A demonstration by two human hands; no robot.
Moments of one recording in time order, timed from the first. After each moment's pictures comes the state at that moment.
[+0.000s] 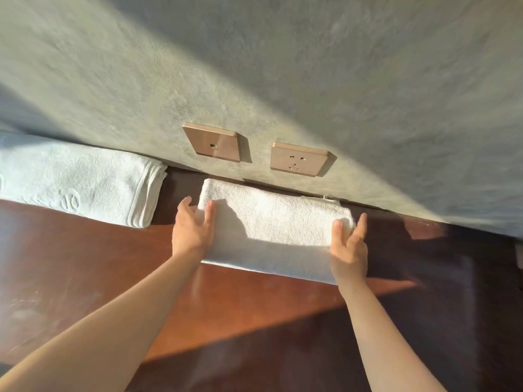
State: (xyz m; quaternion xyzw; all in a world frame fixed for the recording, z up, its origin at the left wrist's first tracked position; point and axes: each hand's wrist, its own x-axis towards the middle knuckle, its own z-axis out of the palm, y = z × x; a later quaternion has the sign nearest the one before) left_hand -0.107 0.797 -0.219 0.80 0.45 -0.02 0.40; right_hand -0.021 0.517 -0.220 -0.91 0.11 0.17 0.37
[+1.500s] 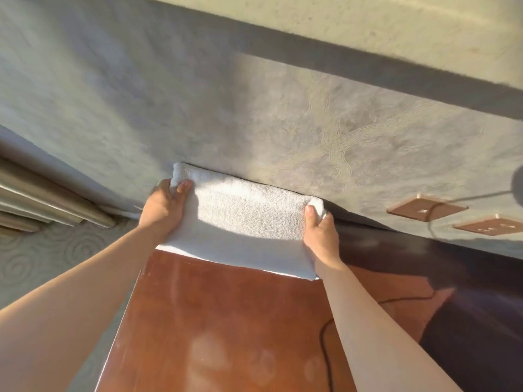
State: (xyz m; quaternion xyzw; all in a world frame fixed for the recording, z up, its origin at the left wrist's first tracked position) left_hand -0.167 1.256 -0.193 0.82 0.41 -0.01 0.39; right_hand -0.074 0.953 -0.190 -0.89 0.12 0.20 0.40
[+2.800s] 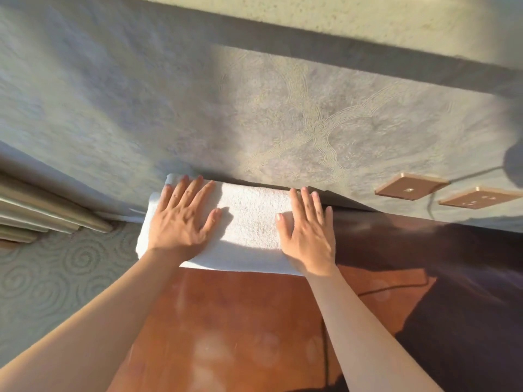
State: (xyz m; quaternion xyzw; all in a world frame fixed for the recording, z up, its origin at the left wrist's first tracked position) left_hand -0.196 1.200 -0.155 0.99 0.12 -0.07 0.09; right_hand -0.118 0.950 -0.173 -0.98 -0.18 0.09 0.07
